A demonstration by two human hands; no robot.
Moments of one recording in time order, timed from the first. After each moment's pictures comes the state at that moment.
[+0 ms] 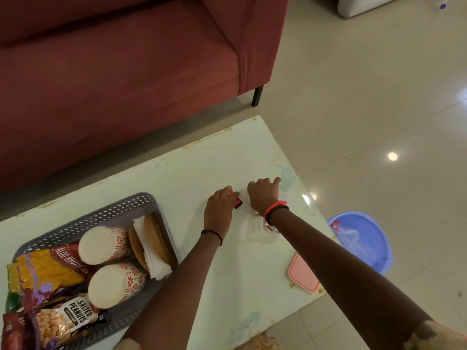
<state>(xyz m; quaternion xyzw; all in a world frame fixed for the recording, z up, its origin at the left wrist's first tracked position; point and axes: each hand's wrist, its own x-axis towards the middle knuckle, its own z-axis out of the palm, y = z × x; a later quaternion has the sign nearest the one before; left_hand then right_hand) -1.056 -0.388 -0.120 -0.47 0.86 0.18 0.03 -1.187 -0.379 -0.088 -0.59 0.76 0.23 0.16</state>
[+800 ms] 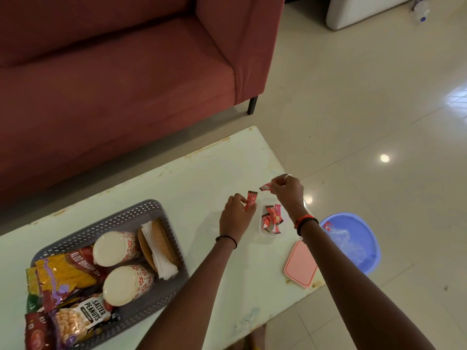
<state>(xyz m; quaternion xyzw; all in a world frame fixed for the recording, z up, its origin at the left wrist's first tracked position) -1.086 -0.364 -0.059 -0.58 0.69 0.43 -0.08 -1.234 -0.351 -0.042 -0.21 0.84 -0.36 0.35</state>
